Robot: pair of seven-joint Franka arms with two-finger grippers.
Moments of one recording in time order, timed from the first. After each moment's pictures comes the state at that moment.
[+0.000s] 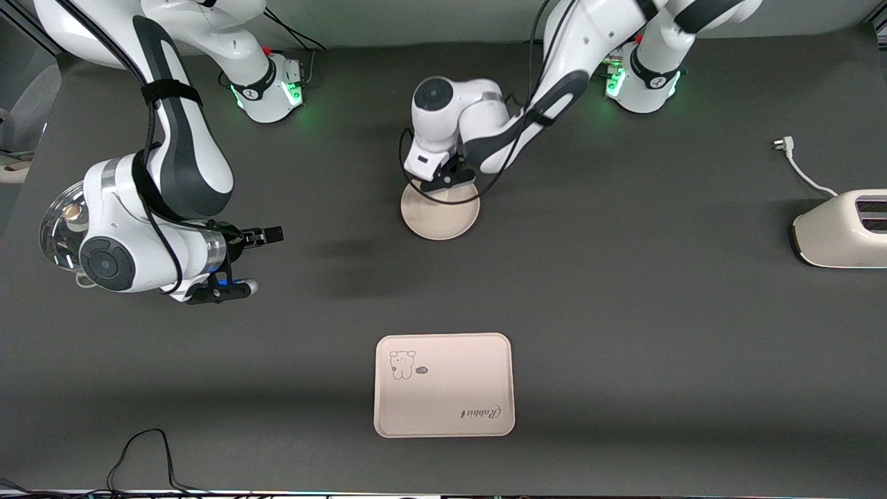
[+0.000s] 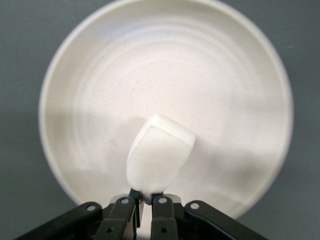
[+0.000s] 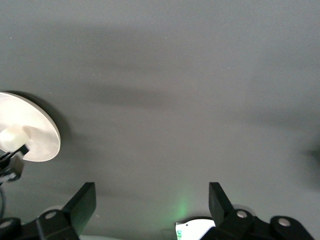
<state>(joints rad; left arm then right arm) -0.47 0.69 -0.63 -1.90 0.50 2.42 -1.66 0.28 0.37 -0.10 -1.62 0.18 1.53 0.05</state>
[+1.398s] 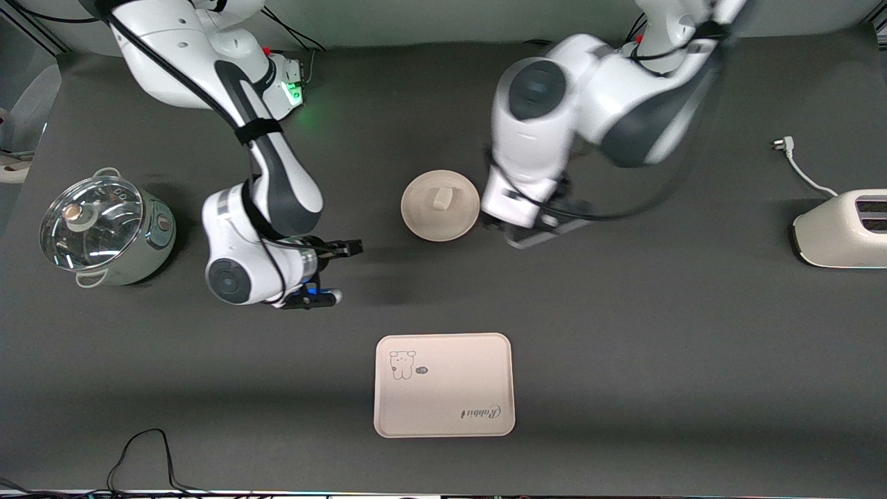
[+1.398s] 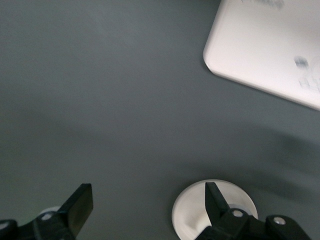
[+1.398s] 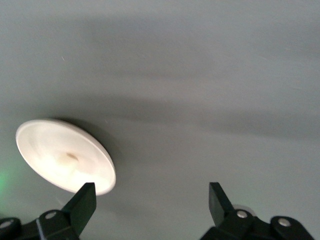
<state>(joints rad) -0.04 0.39 -0.68 -1.46 0.28 1.69 -1.11 0.45 0.55 -0.09 -1.64 0.38 1.78 0.21</state>
